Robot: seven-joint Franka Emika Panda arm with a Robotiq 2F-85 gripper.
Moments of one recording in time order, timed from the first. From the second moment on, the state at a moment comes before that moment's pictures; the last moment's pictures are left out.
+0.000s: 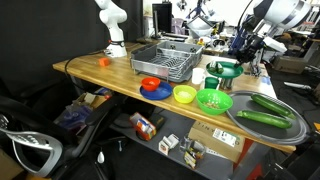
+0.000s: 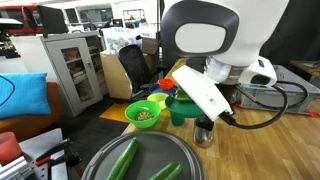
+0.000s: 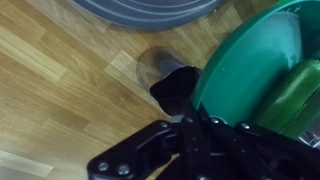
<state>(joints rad) -0.48 0.42 0.11 -2.06 0.51 2.51 -0.62</state>
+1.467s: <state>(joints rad) -0.48 0.32 0.05 -2.19 0.70 2.47 -0.87</state>
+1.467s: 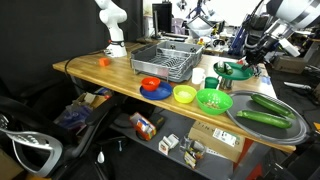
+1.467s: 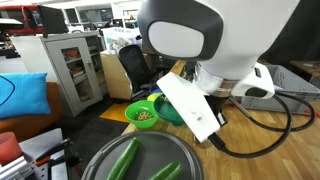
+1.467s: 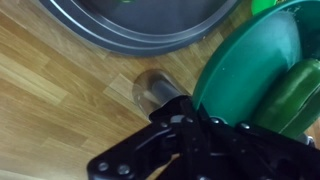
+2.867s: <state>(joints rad) -0.41 0.39 -0.06 -2.31 0.73 2.47 -0.97</state>
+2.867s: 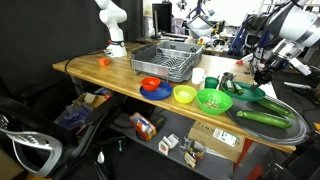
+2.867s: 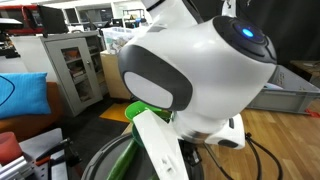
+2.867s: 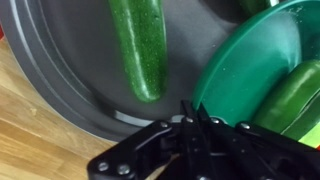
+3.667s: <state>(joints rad) -0.42 0.51 -0.06 -2.21 0.78 2.48 -1.00</state>
